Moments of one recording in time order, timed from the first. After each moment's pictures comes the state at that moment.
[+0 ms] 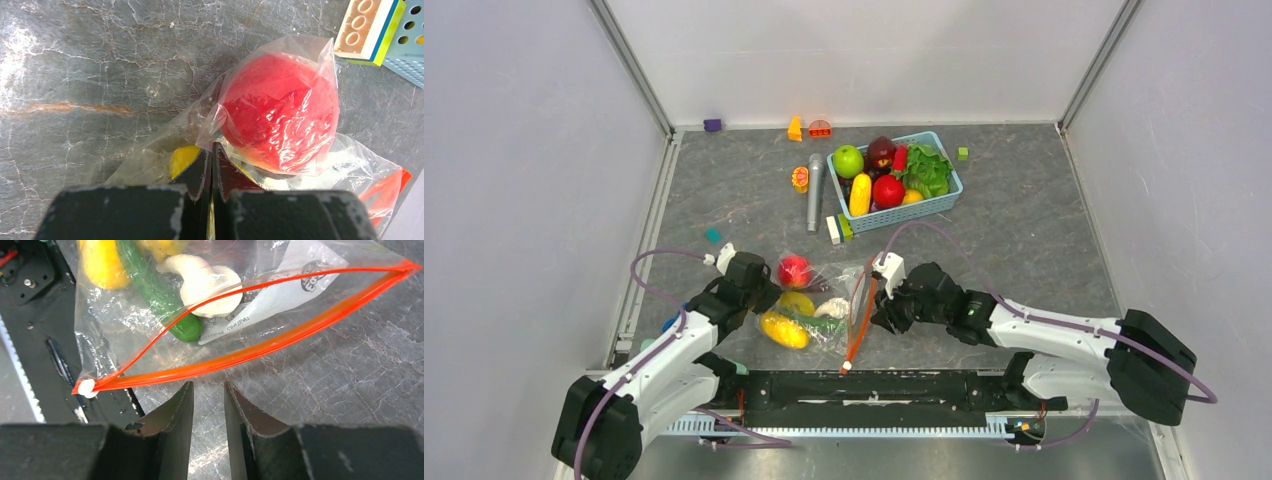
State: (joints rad) left arm -0.43 0.89 0.37 -0.33 -0.18 -1.08; right arm 0.98 1.14 0.50 0.06 -0.16 0.18
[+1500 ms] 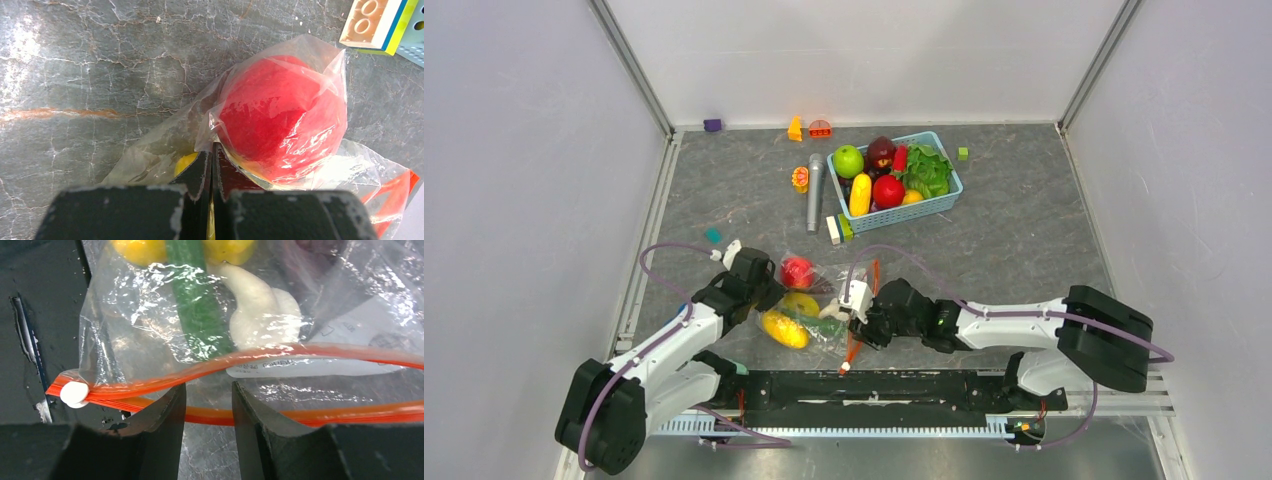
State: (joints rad) left arm -0.44 0.97 0.39 -0.30 -0.15 -1.05; right arm 1.14 1.38 0.54 0.21 -0.12 -0.06
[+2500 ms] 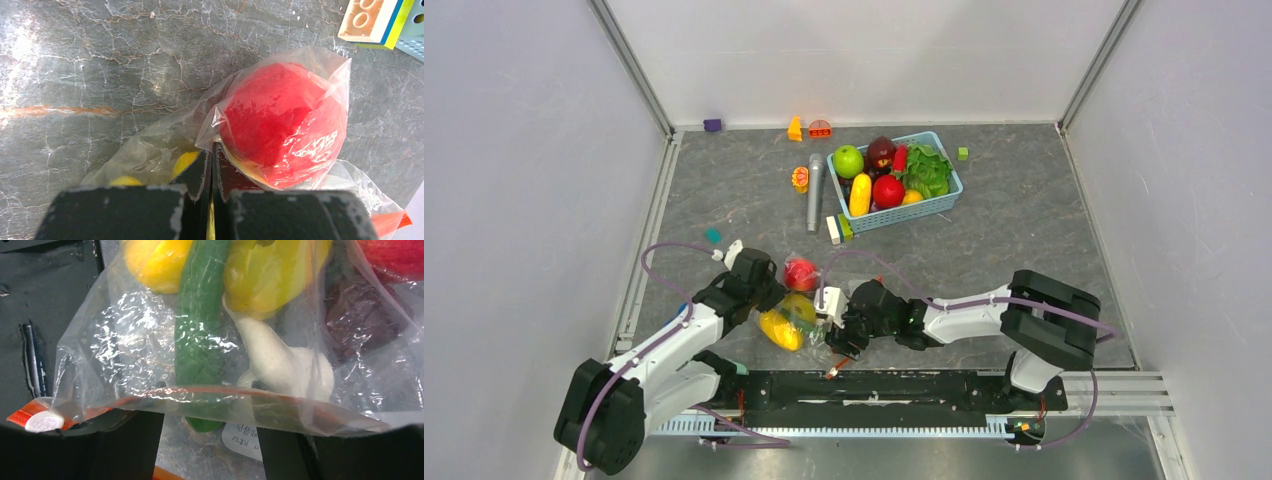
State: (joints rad) left arm -0.46 0.97 0.39 -0.30 -0.15 -1.05; right arm 1.18 1.63 0.66 0.33 -0.20 -0.09
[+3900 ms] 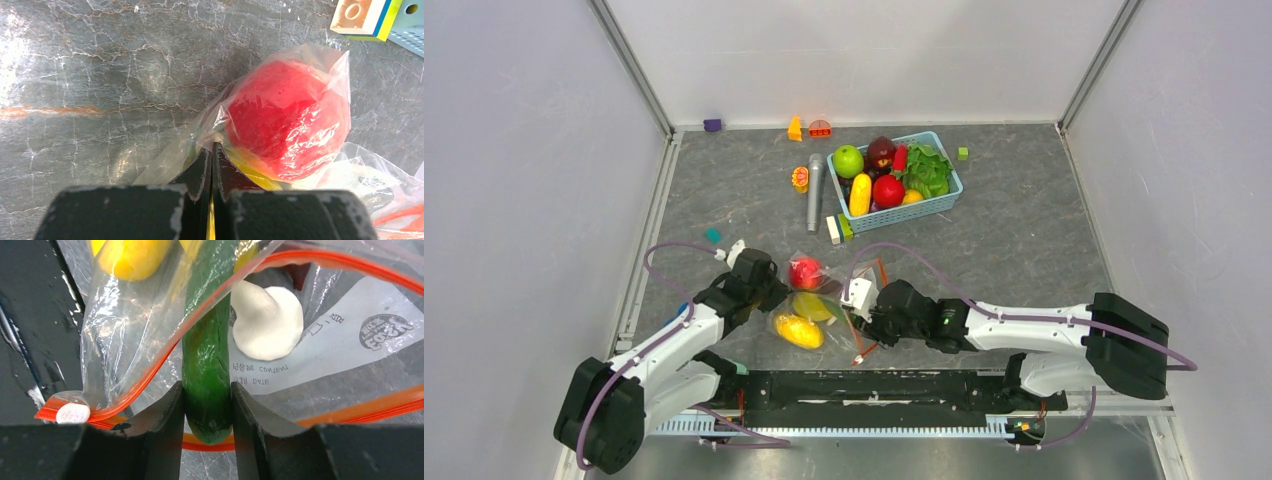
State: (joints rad) left arm -0.46 0.98 0.39 -0.27 -0.12 -1.05; right arm 1.19 1.30 0.60 0.00 0.03 -0.03
